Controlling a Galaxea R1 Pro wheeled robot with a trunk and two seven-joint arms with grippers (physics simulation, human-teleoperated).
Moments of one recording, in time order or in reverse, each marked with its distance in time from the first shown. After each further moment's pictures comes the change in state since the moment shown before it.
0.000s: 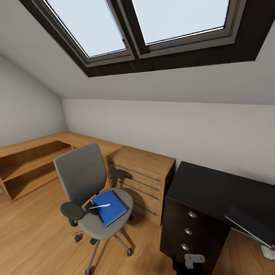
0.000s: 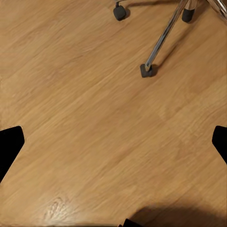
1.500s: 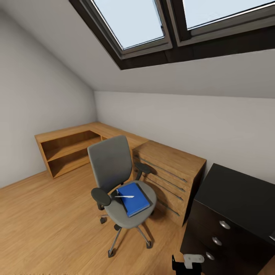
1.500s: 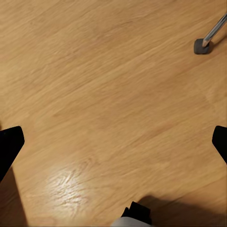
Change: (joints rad) left arm 0.000 -0.003 0.000 0.014 -0.002 0.000 0.000; right arm 0.000 0.004 0.001 0.000 0.003 0.001 0.000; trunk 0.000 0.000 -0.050
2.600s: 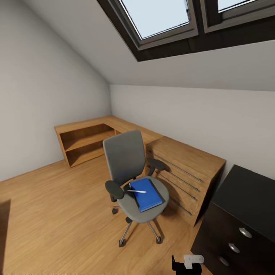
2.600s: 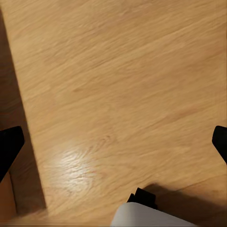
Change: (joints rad) left arm 0.000 0.000 0.000 0.007 0.000 0.000 0.000; right arm 0.000 0.001 0.000 0.001 -0.002 0.005 0.001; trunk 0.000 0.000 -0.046
